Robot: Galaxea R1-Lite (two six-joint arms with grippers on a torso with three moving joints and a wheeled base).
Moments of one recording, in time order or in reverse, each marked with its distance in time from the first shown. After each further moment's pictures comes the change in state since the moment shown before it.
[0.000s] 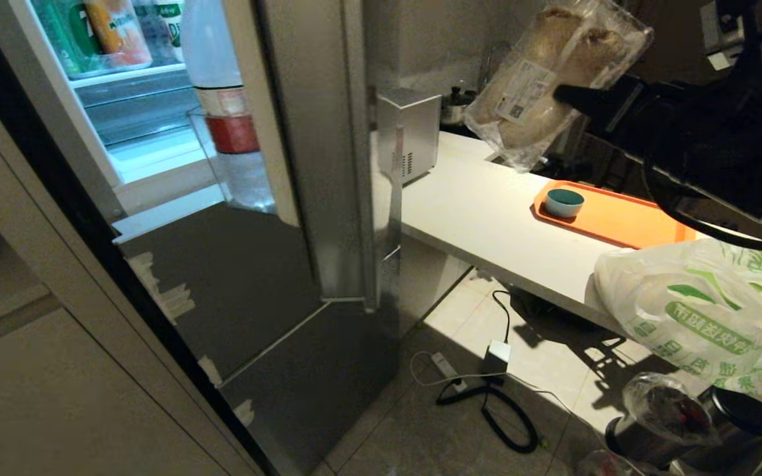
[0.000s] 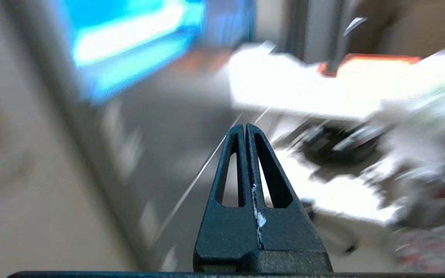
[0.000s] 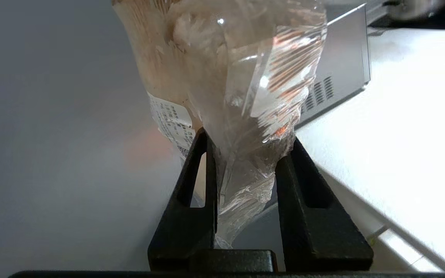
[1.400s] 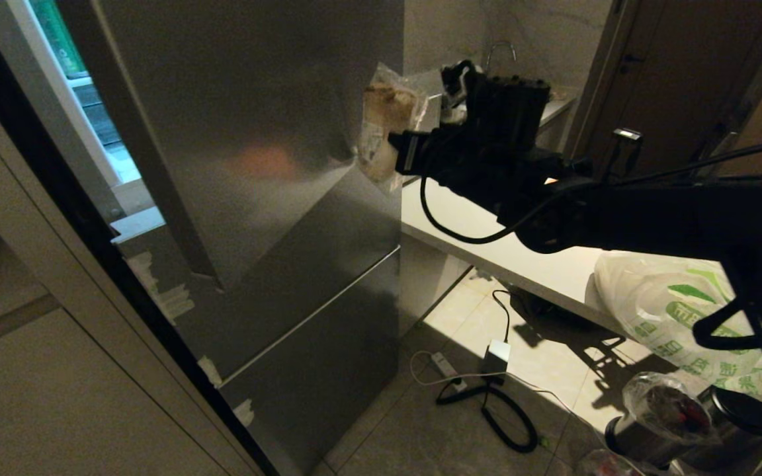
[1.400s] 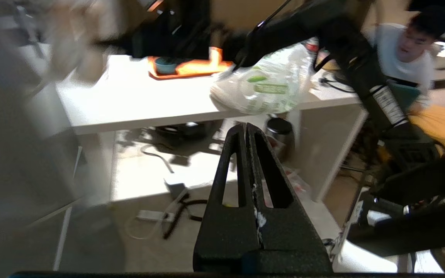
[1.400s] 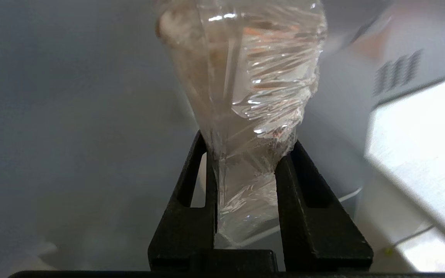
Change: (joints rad) left arm -0.188 0.691 -0.478 -0.028 -0.460 -0.022; right arm 0.272 0.586 -0.732 0.242 -0.126 -0.174
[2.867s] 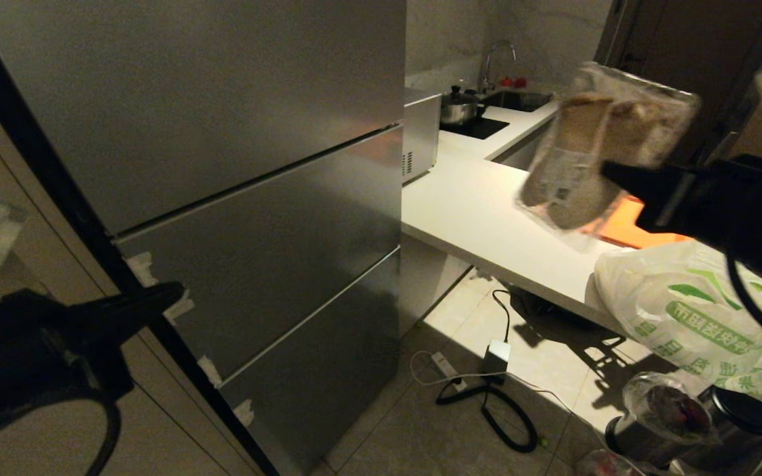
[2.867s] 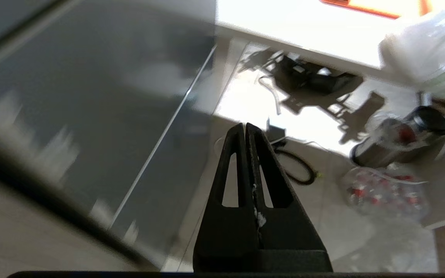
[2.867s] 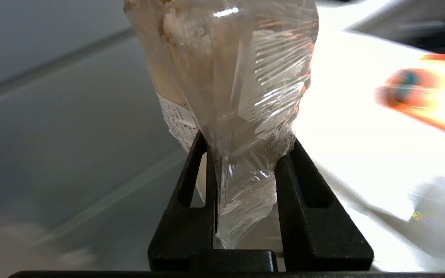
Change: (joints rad) left arm -0.161 0.242 0.302 -0.325 0.755 0.003; right arm -0.197 -0.916 1.122 -0.126 -0.174 -0.057
